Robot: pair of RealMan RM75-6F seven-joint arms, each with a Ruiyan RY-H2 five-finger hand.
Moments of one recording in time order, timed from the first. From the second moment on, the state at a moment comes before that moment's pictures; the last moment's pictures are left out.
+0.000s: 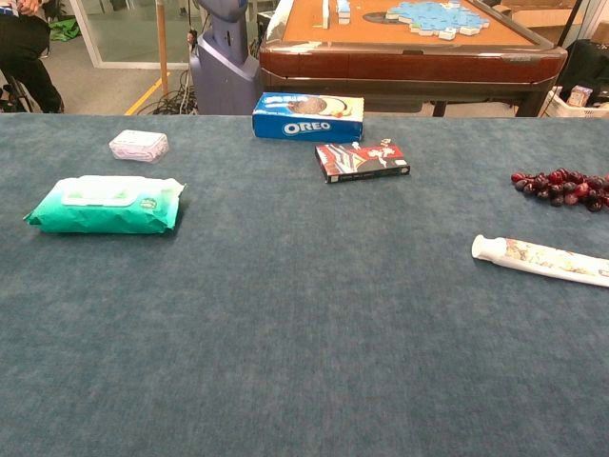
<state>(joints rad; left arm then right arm) -0.11 -1.21 -0.07 -1.77 1.45 1.50 0.34 0.07 -1.04 0.06 -1.75 -1.47 1.44 -0.13</state>
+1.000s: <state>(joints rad) -0.09 -1.20 -0.05 -1.75 1.45 1.50 0.31 0.40 -1.17 0.15 -1.70 -1.25 1.03 -0.38</state>
